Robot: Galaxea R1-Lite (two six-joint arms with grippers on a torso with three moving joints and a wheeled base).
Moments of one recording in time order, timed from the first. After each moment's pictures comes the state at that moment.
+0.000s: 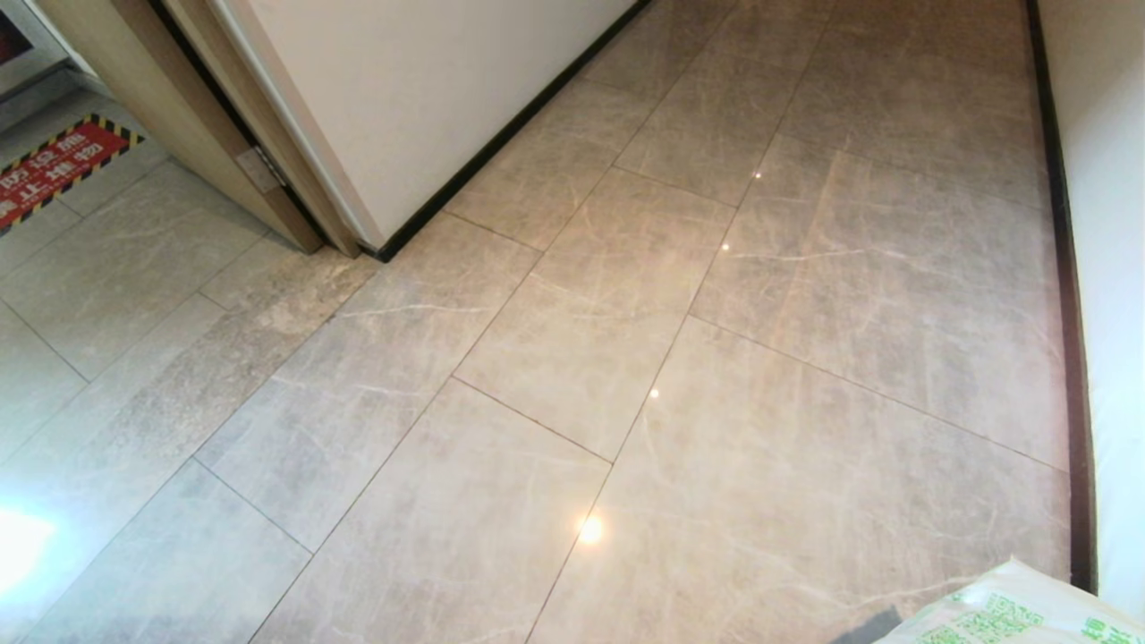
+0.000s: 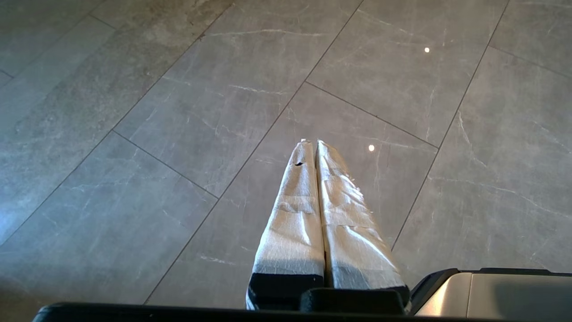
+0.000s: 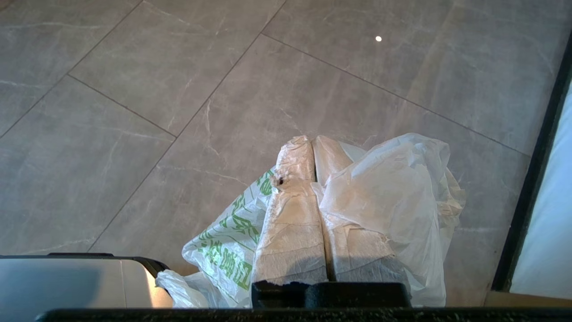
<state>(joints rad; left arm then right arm) 0.00 0.00 0.00 0.00 0.00 0.00 -0.01 0.00 0.00 0.00 0.01 -0.04</state>
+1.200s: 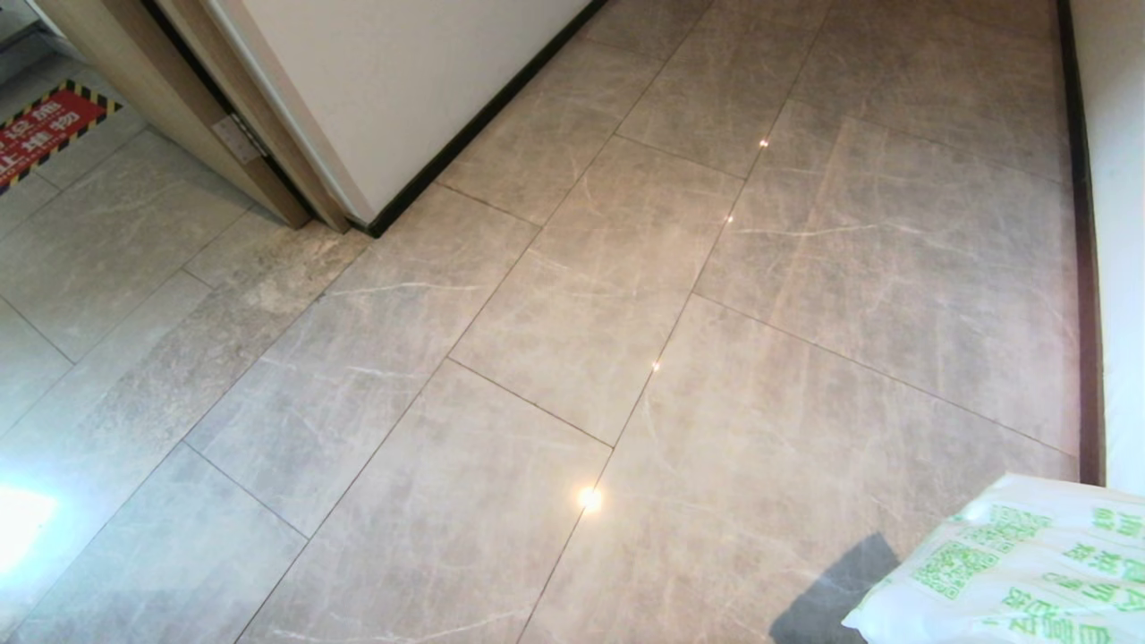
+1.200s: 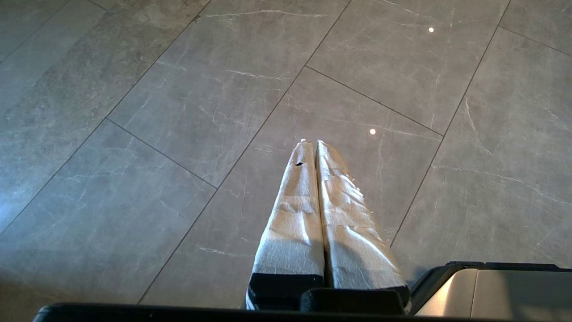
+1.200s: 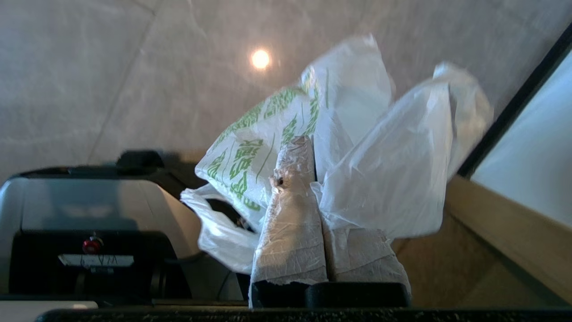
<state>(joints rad) 0.00 0.00 0.00 0.00 0.00 0.00 -0.01 0.71 -0.69 0.46 0.00 -0.06</state>
